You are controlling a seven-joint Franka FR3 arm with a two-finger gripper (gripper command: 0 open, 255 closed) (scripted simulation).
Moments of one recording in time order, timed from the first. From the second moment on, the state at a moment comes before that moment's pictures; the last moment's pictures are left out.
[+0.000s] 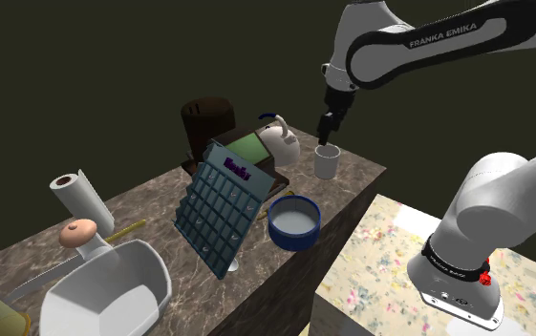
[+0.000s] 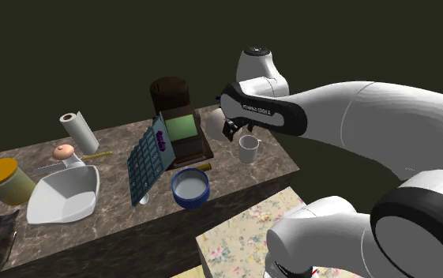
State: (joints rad) arm -0.06 -0.61 -0.02 -2.55 -0.01 2.08 -0.15
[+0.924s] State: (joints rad) arm -0.09 -0.31 -0.05 -2.63 -0.08 2.41 -0.18
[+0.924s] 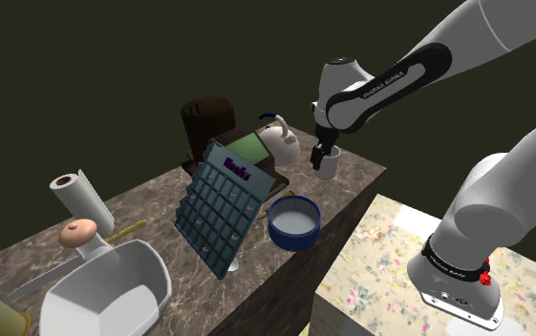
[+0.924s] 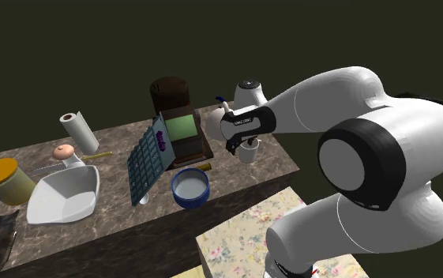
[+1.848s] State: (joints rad) arm -0.09 -0.29 -0.05 -2.64 -0.08 2.44 -0.18
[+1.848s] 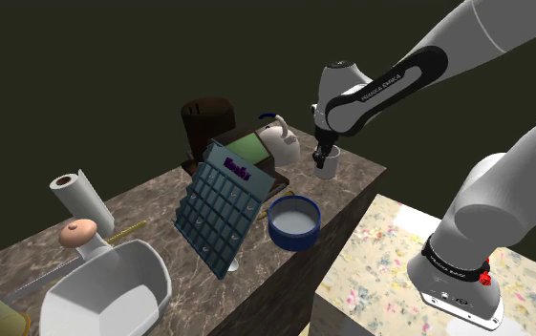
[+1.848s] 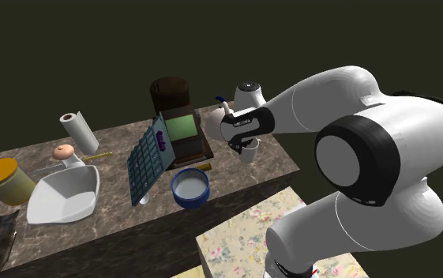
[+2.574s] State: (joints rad) arm -0.09 -0.34 -0.05 -2.60 -0.07 2.35 -0.18
